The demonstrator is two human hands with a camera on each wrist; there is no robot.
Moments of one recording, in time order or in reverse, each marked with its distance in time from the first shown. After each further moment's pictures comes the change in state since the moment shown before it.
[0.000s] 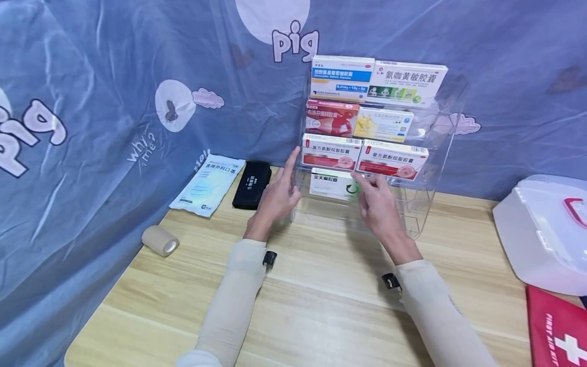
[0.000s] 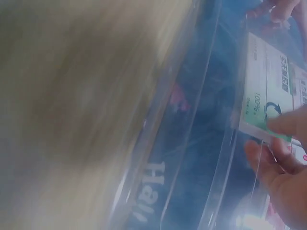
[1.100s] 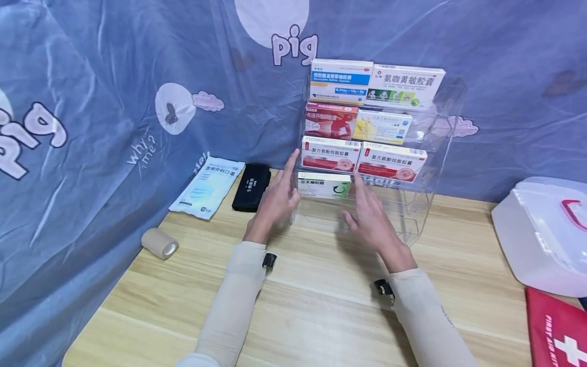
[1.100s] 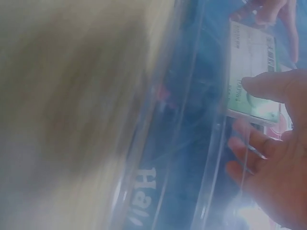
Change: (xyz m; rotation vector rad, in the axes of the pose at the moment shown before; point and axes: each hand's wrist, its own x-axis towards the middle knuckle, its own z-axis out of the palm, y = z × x) left_hand 0.000 0.000 0.000 0.016 0.007 0.012; right_hand -0.008 -0.016 0.001 -0.001 -0.343 0.146
